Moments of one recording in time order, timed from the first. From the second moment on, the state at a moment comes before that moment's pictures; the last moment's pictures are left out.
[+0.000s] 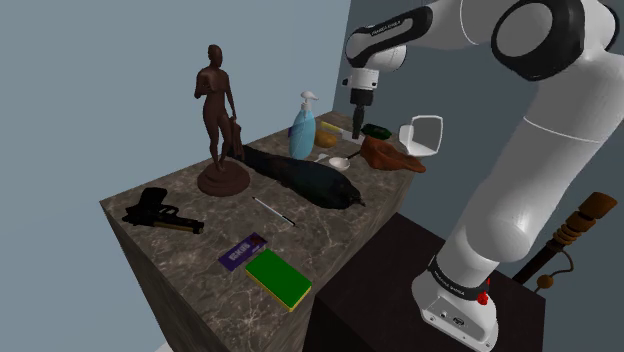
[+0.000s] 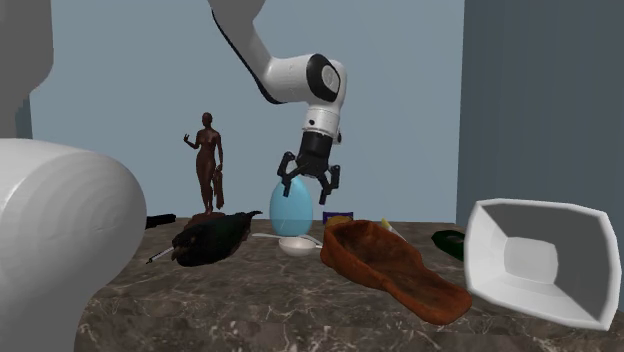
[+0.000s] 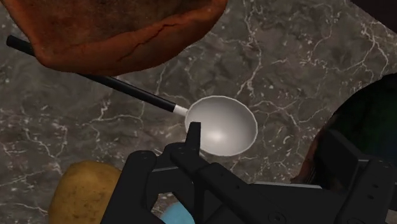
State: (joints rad) arm 0.07 0.02 -0.45 -2.01 0.11 1.77 -0.91
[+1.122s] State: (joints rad) arm 0.00 0.43 -0.42 -1.78 0.25 1.77 -1.22
